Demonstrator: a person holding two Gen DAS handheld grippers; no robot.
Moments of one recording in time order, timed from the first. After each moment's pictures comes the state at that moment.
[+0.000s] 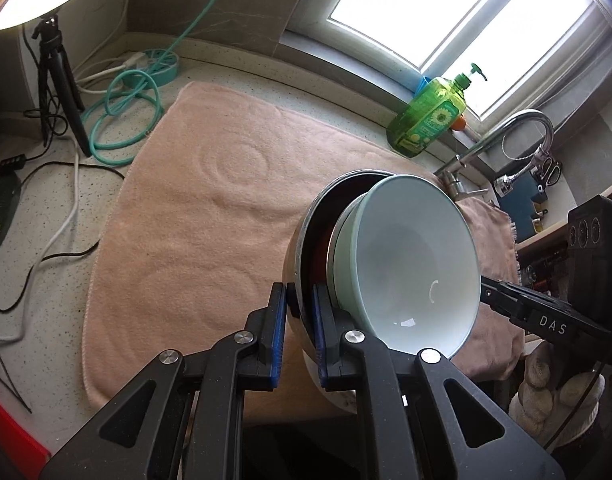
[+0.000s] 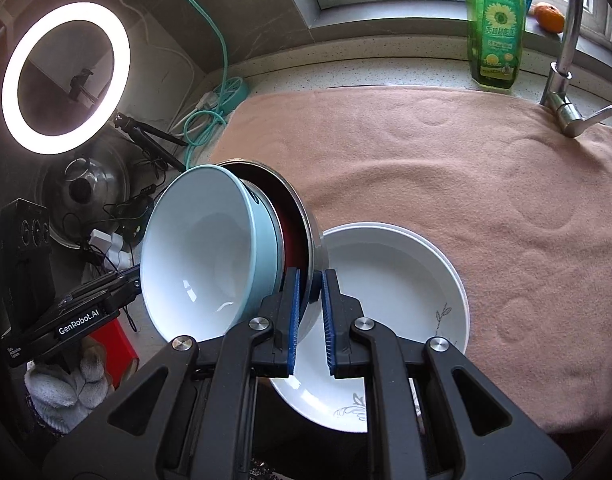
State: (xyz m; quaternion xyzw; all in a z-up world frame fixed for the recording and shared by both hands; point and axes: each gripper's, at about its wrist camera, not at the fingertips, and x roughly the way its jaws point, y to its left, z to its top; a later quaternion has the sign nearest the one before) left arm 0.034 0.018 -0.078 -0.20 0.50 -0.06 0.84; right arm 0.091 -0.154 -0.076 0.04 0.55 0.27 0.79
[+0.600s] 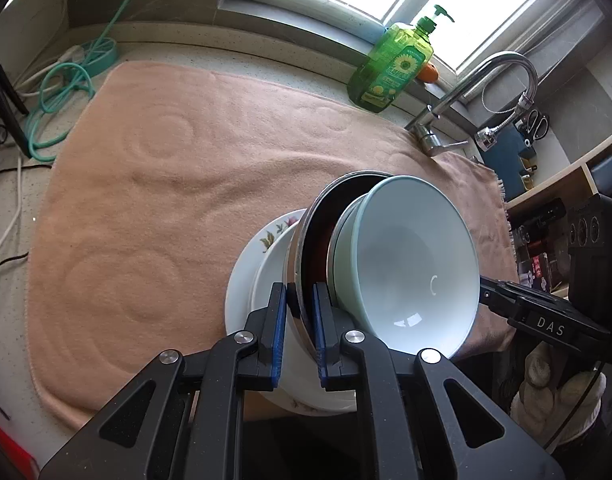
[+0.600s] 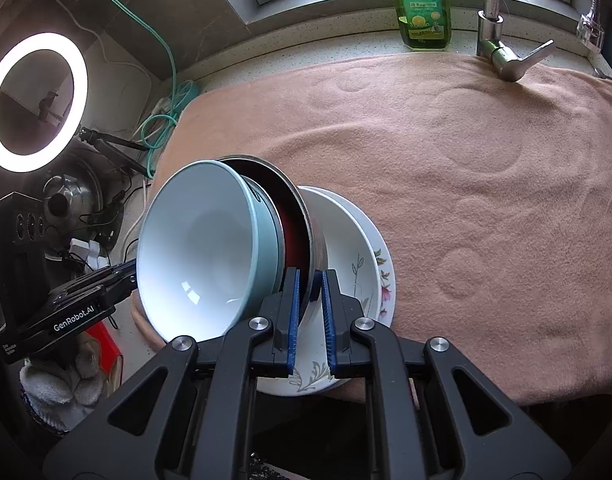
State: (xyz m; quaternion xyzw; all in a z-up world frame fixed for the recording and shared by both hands) left arm 0.048 -0.043 -0.096 -0.17 0.54 -0.11 0.82; right arm 0.083 -0.224 -0.099 0.07 0.57 0.21 0.79
